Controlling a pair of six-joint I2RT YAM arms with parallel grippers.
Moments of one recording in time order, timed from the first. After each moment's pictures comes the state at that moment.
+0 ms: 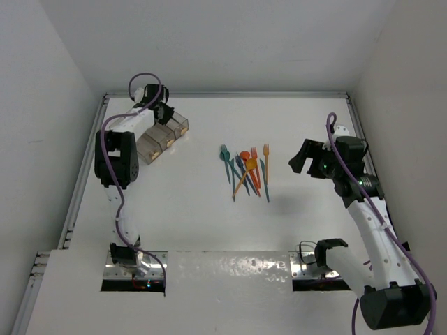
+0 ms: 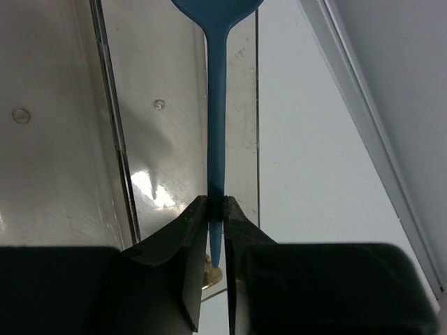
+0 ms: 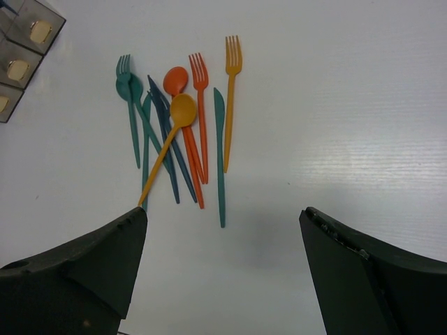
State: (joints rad) left arm -0.08 2.18 1.72 -0.34 -0.19 -1.03; right arm 0.07 0.89 0.82 -0.55 -0.17 0.31
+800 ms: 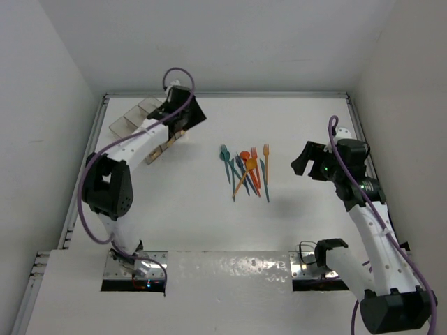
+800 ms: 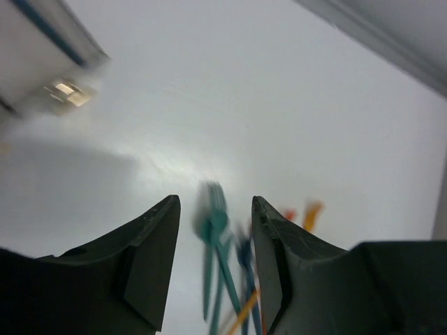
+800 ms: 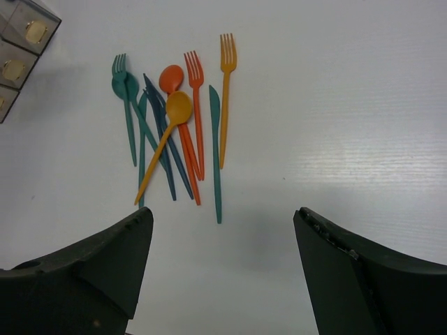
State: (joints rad) left arm -0.32 1.82 1.50 -0.35 -0.14 -0.77; right arm 0.07 0.85 0.81 -0.58 -0.15 0.31
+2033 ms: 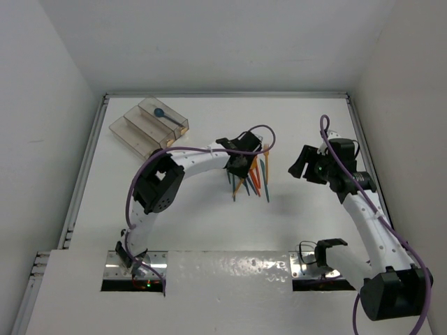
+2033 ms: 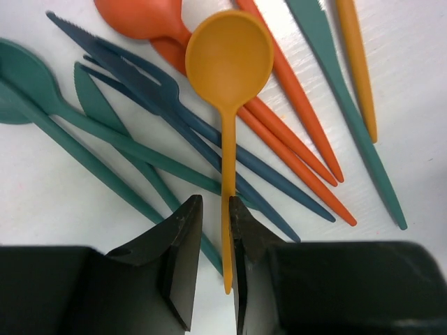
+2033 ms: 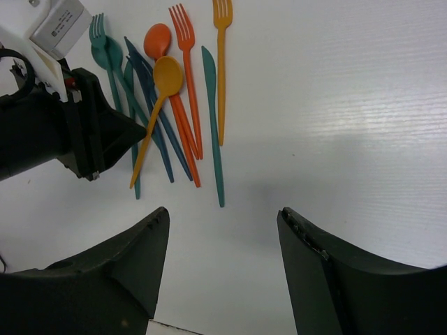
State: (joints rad) left arm -0.82 2.11 1.59 -0.58 -0.11 -0.35; right arm 0.07 0.96 0.76 -0.56 -0.20 0.36
